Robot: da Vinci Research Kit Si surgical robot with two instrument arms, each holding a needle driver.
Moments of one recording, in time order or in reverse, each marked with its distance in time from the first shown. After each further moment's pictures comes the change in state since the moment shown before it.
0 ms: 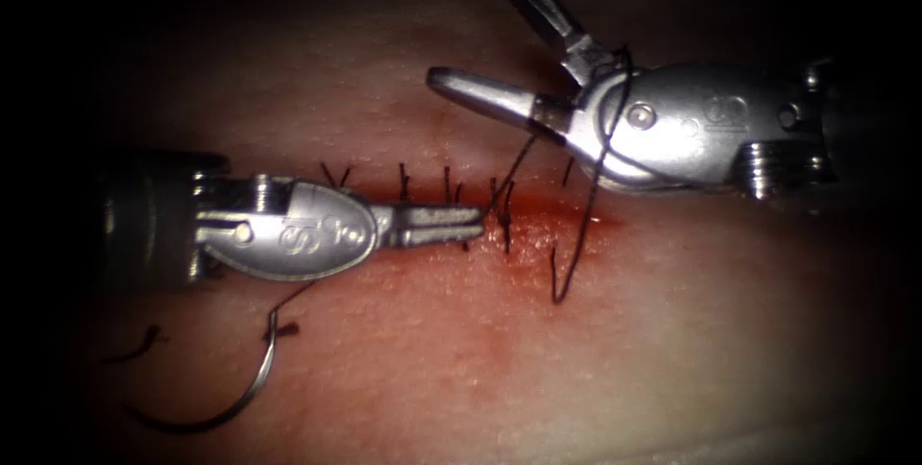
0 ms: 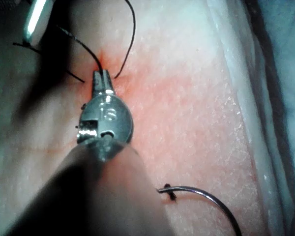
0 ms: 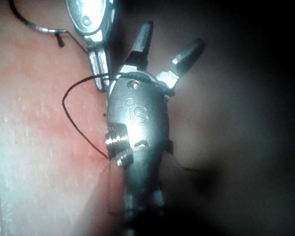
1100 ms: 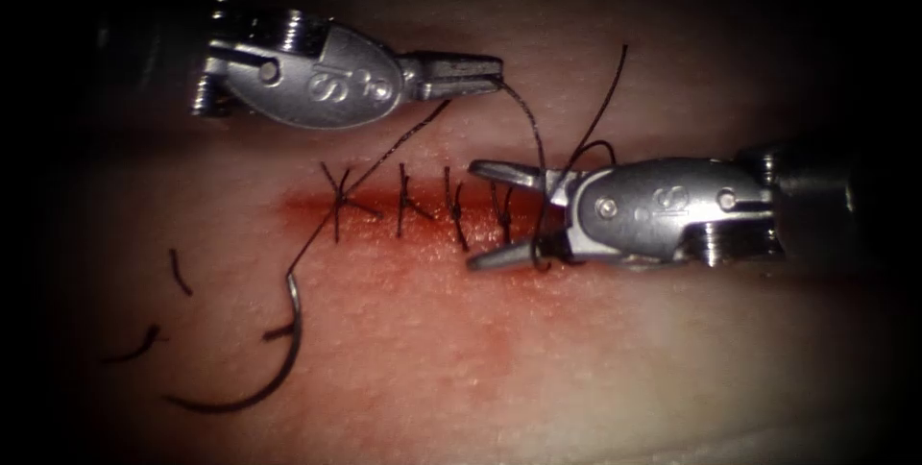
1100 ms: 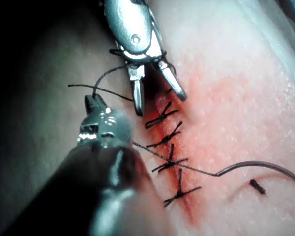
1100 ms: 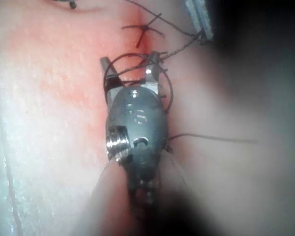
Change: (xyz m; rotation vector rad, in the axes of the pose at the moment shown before) right arm -0.010 -0.003 -0.001 0.526 -0.188 -0.036; left arm 0.002 -0.009 0.002 0.015 -0.121 0.261
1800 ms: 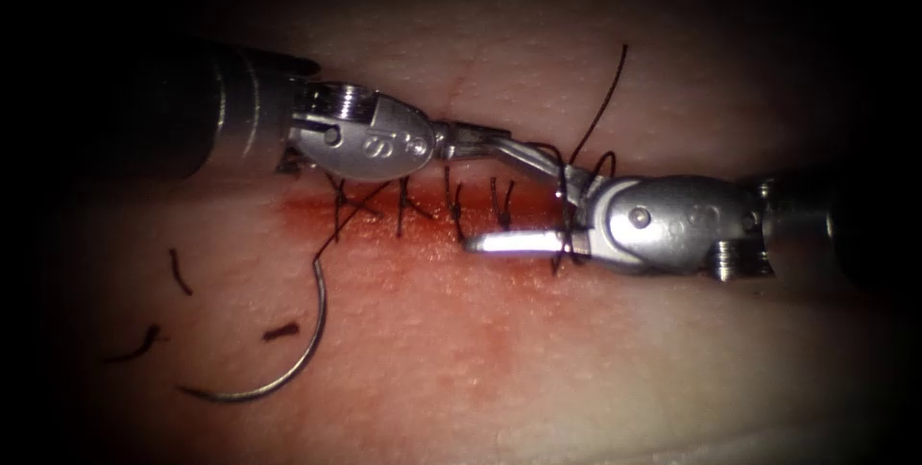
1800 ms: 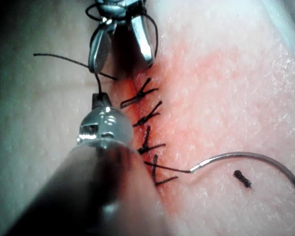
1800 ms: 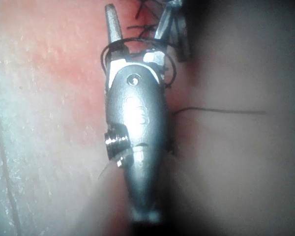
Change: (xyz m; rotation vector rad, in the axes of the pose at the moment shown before) right arm 0.000 0.001 -0.001 -0.374 0.471 0.142; left arm -0.006 0.007 0.005 -0.125 0.014 -0.063
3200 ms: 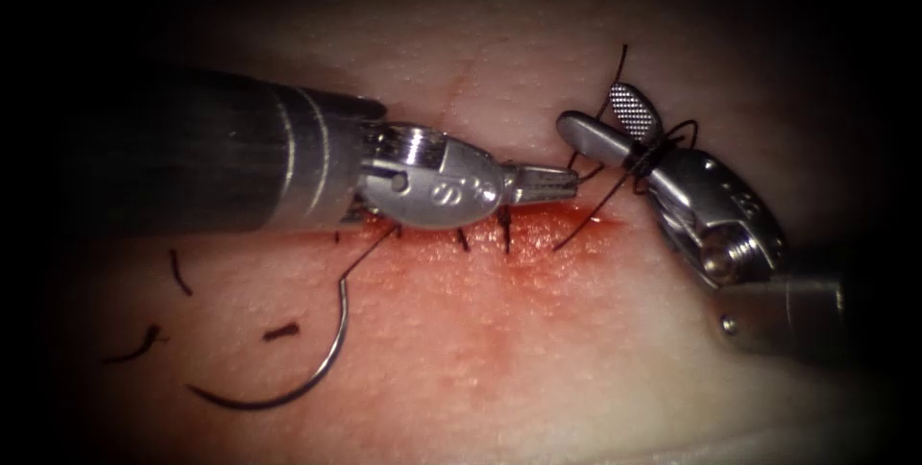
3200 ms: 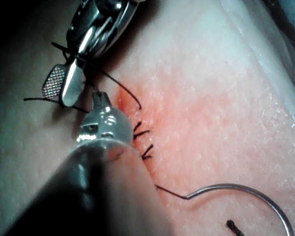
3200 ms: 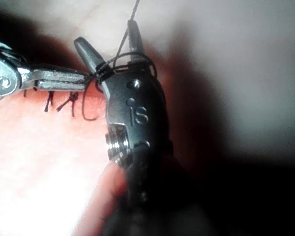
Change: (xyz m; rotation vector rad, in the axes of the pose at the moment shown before) right arm -0.005 0.006 -0.006 -0.605 -0.231 0.596; left arm 0.004 0.000 0.003 0.035 0.005 -0.002
